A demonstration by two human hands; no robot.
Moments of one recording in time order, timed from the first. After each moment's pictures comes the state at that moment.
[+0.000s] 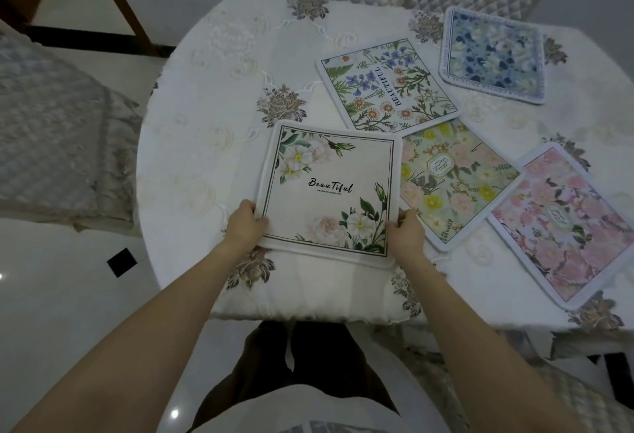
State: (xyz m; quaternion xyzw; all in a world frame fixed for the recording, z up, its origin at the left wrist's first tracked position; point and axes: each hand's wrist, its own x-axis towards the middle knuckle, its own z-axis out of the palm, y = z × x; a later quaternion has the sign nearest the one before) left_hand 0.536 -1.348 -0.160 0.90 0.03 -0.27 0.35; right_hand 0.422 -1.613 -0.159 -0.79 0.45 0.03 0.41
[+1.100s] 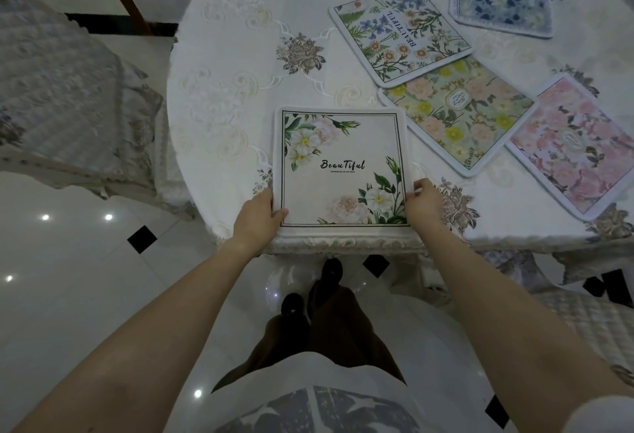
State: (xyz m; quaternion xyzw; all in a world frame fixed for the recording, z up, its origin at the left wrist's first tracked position) left_hand 0.452 -1.250 -0.172 0.92 -0.14 -0.23 0.30; right_hand 0.353 -1.544 -0.166 -0.81 0.48 0.03 0.33
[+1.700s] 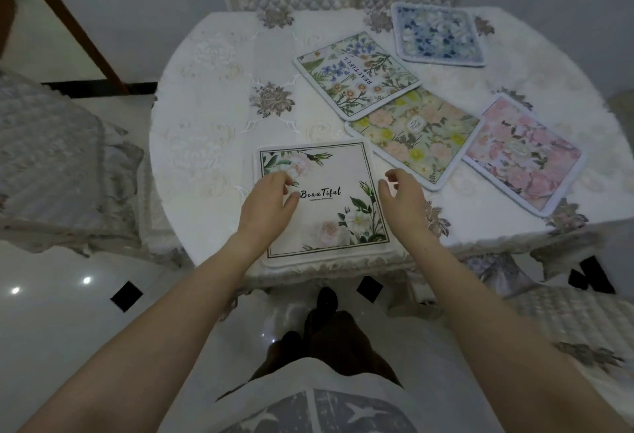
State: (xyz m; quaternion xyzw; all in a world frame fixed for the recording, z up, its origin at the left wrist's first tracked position) left_hand 0.476 -1.308 -0.095 0.90 -0.30 -0.07 0.31; right_hand 0.354 -1.526 -0.096 -0.86 0.35 -0.13 0.34
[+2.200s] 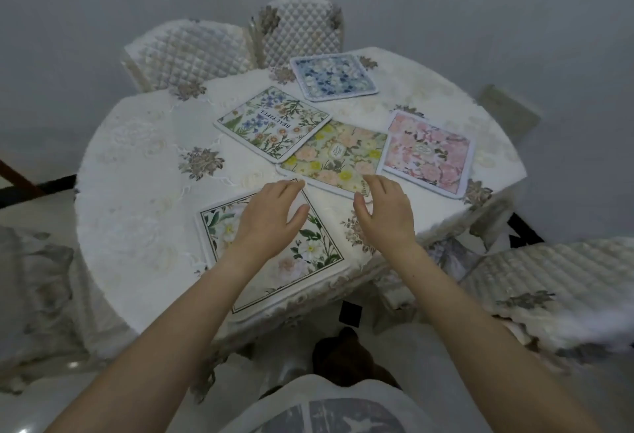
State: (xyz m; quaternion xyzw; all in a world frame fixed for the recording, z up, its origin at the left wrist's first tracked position) left_hand 0.453 -1.382 -0.023 0.80 -0.54 0.00 0.26; right_hand 0.290 -1.532 -0.027 -0.90 0.35 -0.22 0.11
